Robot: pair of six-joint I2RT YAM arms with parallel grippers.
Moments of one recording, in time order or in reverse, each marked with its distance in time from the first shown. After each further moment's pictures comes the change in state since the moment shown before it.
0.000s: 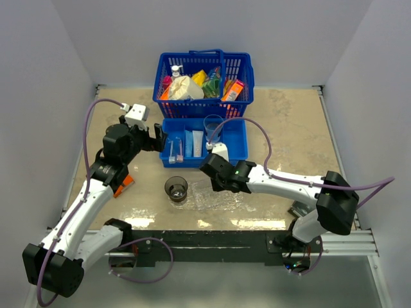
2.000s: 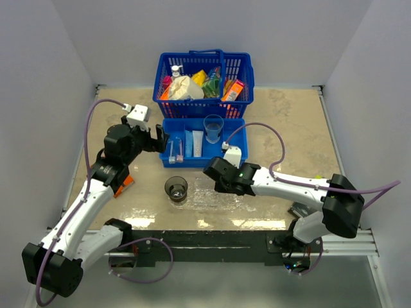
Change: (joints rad) left arm -0.015 0.000 -0.002 0.000 0.008 0.000; right arm 0.002 -0.050 -0.048 -0.039 0.052 0.359
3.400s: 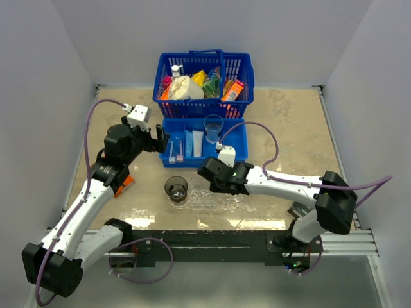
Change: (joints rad) left arm -0.004 0.000 0.000 0.000 0.000 0.000; right arm 0.030 0.062 0.063 -0.027 0.005 -0.005
